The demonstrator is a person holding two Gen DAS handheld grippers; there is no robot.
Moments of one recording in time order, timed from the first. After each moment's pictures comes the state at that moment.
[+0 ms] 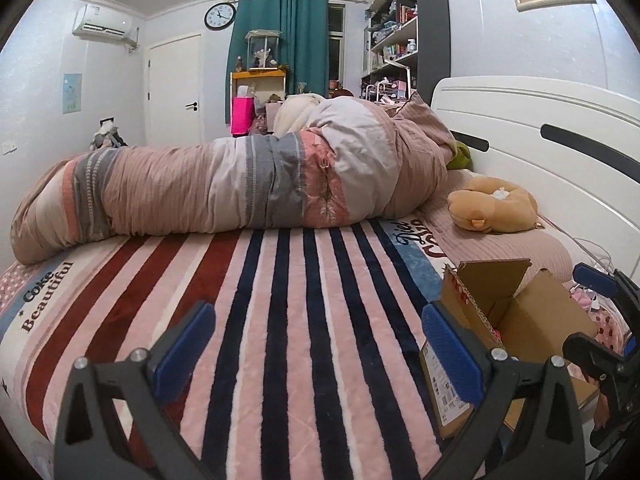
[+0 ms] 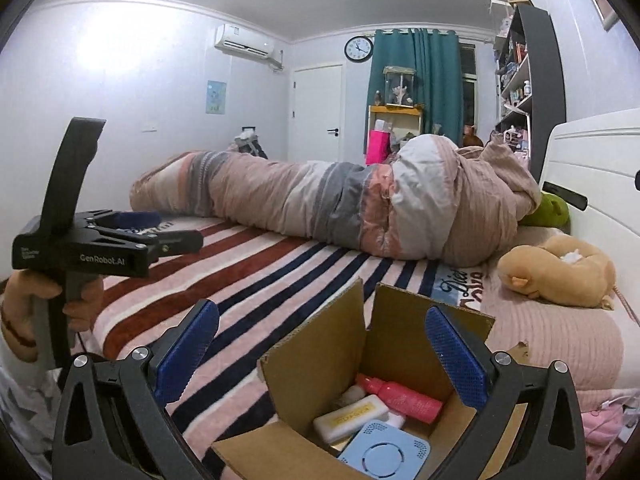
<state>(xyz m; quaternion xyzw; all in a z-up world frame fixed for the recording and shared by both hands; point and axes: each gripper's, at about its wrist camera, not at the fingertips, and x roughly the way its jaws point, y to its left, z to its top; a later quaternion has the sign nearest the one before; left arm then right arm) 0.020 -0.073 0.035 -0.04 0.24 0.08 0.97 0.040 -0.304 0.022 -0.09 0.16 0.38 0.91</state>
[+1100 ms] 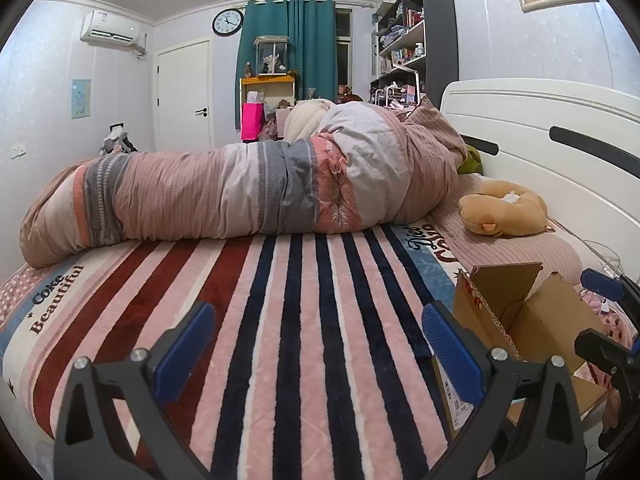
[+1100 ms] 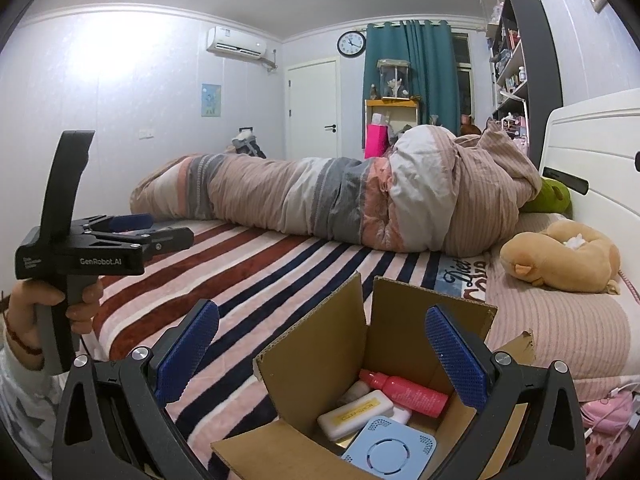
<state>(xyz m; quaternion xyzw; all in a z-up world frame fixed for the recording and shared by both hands) 0.017 -0.065 0.036 -0.03 0.23 0.10 0.97 0.044 -0.308 0.019 -0.08 0.17 0.38 0.91</state>
